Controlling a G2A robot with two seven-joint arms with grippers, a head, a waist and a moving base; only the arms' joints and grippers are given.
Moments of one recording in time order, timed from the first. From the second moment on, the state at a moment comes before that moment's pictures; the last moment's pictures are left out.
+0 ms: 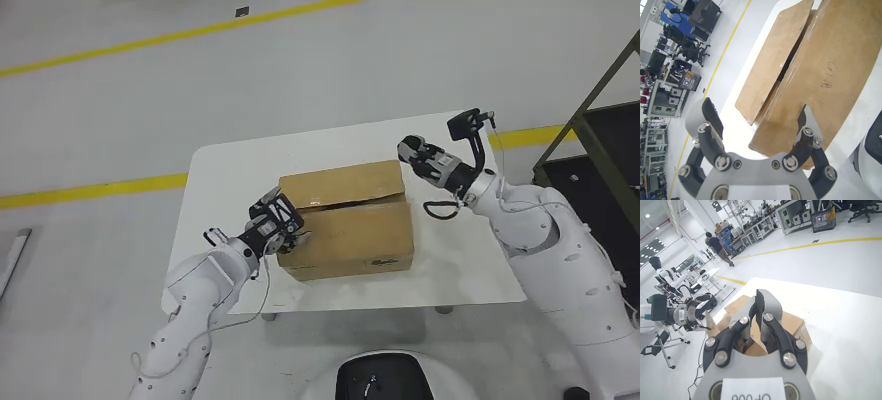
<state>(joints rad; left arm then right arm) 1.07 -1.06 -1.25 -1.81 1.63 -0.56 -0.39 -0.91 -1.23 1.30 -1.47 -0.56 -0.40 0.43</state>
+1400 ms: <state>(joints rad) 1.13 -1.07 -1.37 -1.82 1.55 -0.36 -0.49 -0.85 -1.28 1.05 -1.28 -0.74 -0.40 0.39</state>
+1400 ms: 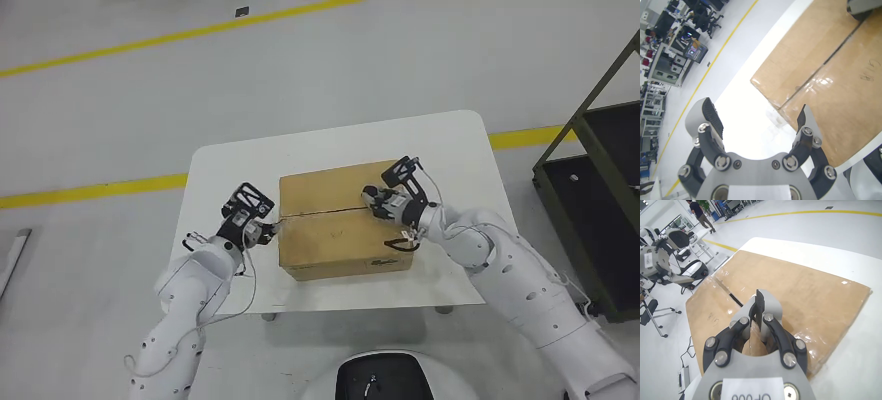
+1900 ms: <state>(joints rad) 1.18 -1.09 -1.28 -1.57 1.75 -0.21 -0.43 -0.84 -1.28 1.04 -1.28 -0.73 -0.39 0.40</state>
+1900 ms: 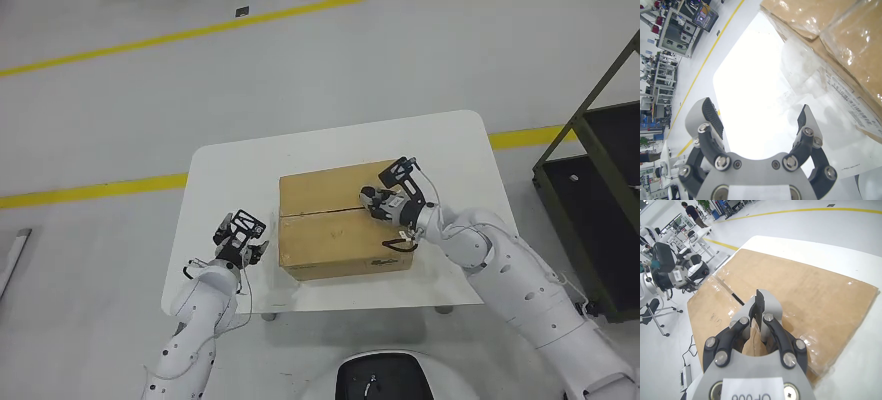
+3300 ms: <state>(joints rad) 1.09 -1.14 -1.25 -1.43 1.57 -0.05 -0.12 -0.82 -1.30 1.03 -1.24 -0.70 -0.38 0.40</state>
